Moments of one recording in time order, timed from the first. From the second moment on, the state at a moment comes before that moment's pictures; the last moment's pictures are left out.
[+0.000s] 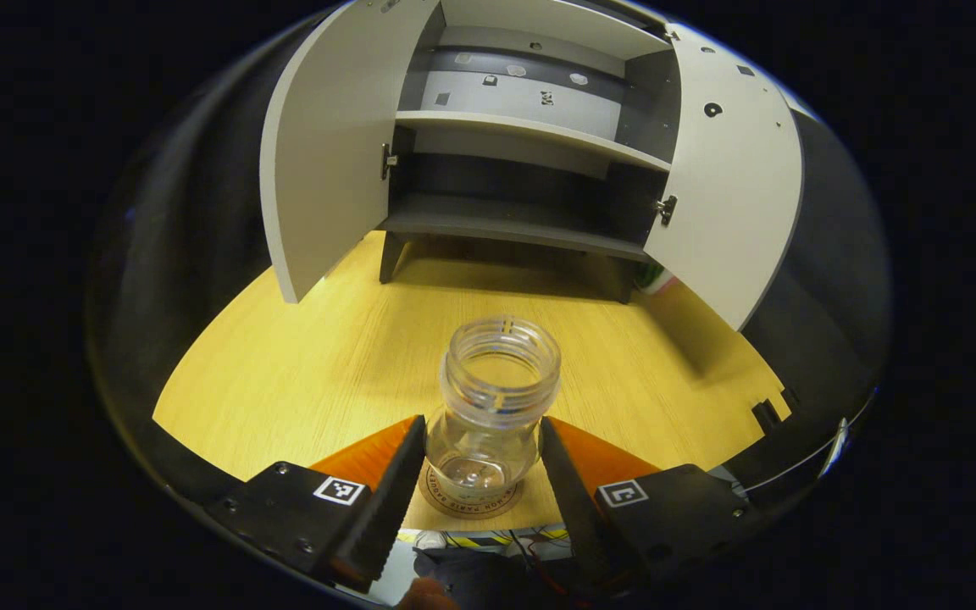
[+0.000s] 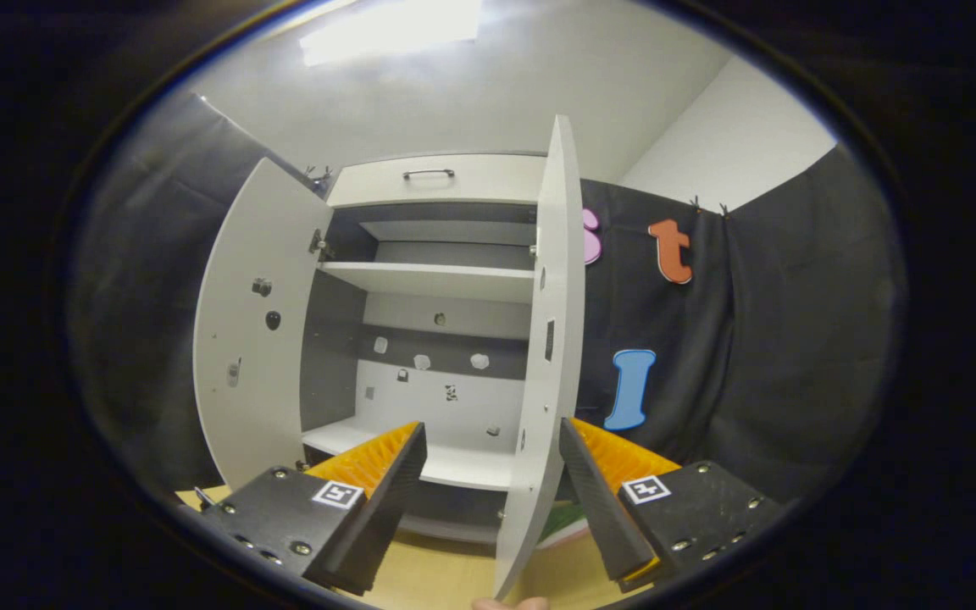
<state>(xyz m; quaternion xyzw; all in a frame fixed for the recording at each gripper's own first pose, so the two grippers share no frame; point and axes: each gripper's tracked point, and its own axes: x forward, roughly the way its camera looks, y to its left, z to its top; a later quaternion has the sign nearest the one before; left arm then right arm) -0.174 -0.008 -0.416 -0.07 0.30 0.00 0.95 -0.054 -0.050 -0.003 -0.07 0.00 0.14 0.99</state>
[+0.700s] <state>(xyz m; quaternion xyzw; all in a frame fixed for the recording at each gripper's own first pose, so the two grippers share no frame) -0.132 -0.006 -0.258 -0.04 0.18 -0.01 0.98 -0.044 -0.072 -0.005 -0.07 0.00 0.10 0.99</state>
